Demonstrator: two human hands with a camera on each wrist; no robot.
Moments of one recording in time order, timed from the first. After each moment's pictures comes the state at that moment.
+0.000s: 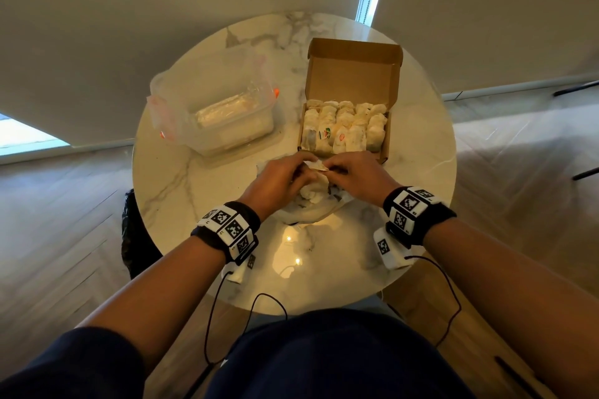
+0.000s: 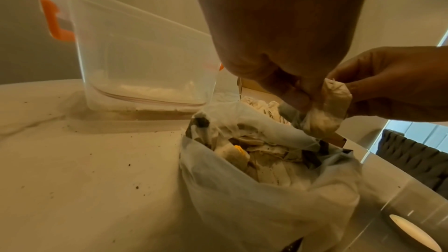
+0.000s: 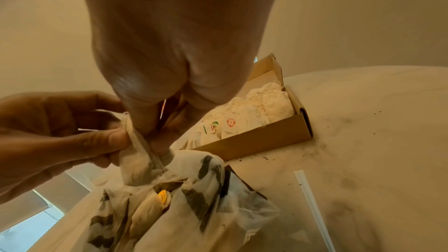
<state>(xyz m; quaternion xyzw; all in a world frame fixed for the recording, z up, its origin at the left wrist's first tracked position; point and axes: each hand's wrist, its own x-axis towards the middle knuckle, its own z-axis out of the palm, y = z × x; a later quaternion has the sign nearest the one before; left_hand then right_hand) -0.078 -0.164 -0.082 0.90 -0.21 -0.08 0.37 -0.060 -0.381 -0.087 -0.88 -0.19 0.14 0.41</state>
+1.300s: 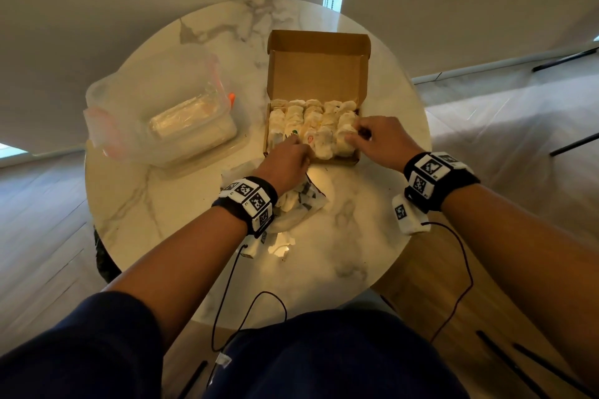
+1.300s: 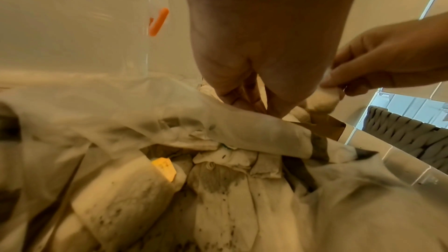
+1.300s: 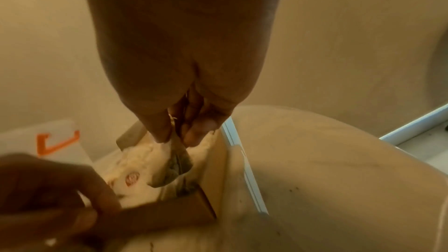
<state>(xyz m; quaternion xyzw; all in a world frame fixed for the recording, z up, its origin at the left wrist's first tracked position) -0.007 -0.244 -0.121 0.93 -0.19 -0.17 0.25 0.011 -0.481 -0.094 -0.94 -0.07 0.14 0.30</state>
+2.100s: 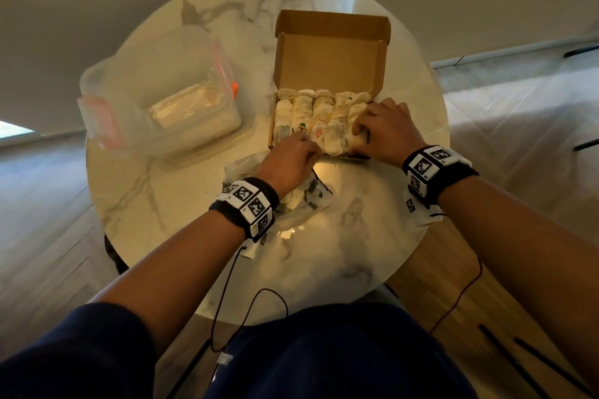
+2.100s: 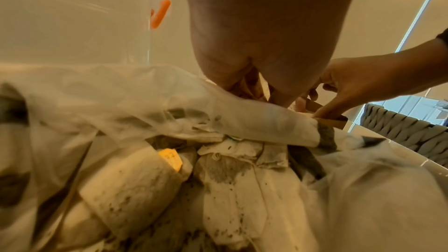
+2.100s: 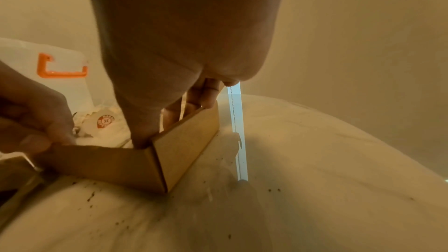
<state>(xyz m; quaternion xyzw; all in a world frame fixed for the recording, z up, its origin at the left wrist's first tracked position) -0.008 -0.241 -0.126 0.93 -0.19 -0.17 0.27 0.031 -0.477 -0.122 -0.97 -0.16 0.15 0.09</state>
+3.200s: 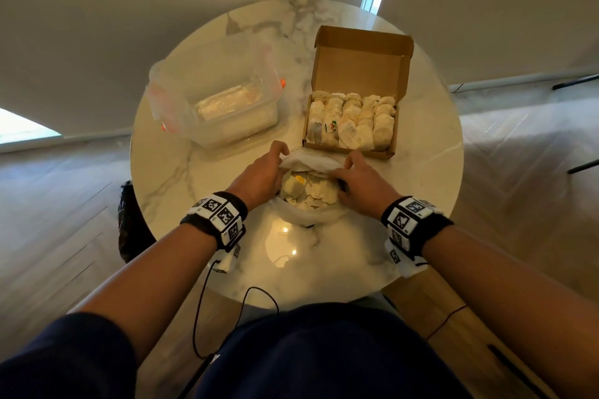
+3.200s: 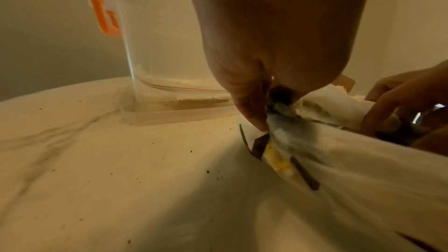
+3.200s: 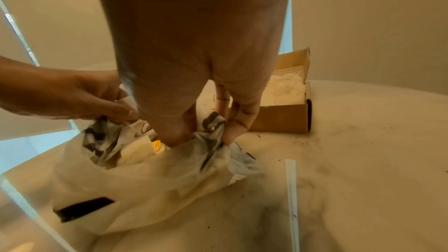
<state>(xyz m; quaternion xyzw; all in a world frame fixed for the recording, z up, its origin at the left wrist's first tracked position) -0.066 -0.120 -0.115 0.92 -0.09 -0.23 0.30 -0.082 -0.372 -0.110 -0.94 -0.17 0.22 0.19</state>
